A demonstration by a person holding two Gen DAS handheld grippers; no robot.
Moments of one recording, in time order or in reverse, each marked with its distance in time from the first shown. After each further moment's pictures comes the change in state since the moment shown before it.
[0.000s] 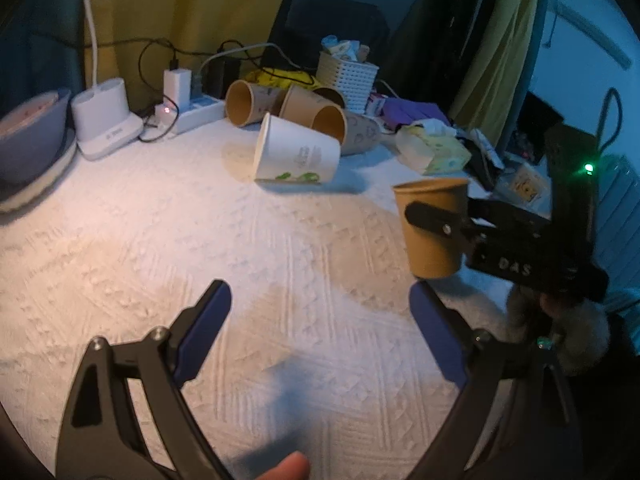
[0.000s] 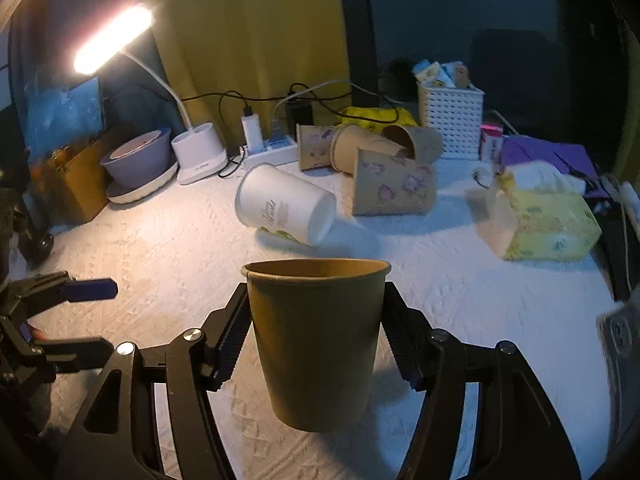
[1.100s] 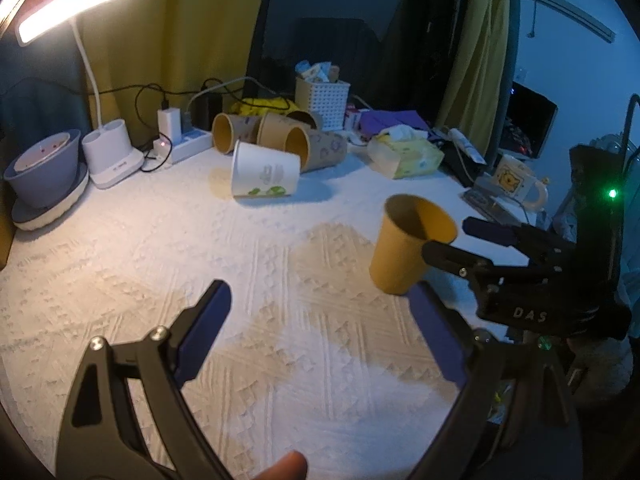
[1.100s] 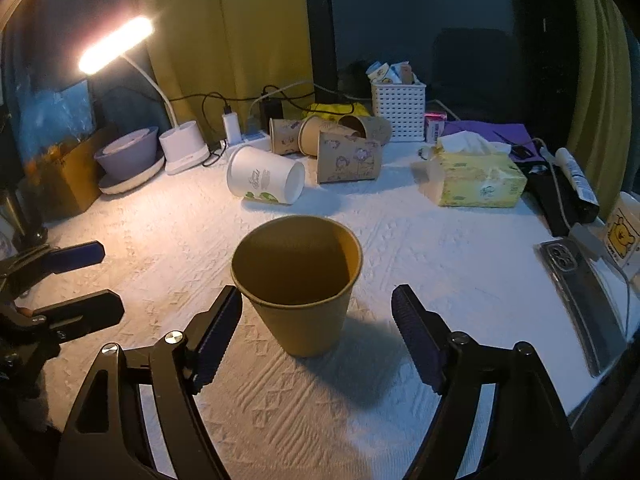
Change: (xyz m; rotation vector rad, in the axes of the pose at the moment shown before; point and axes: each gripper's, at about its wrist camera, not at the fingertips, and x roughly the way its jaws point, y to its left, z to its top) left arm -0.044 -0.056 -0.019 0.071 -0.085 0.037; right arm -0.078 0.012 -0.044 0.041 -0.024 -0.127
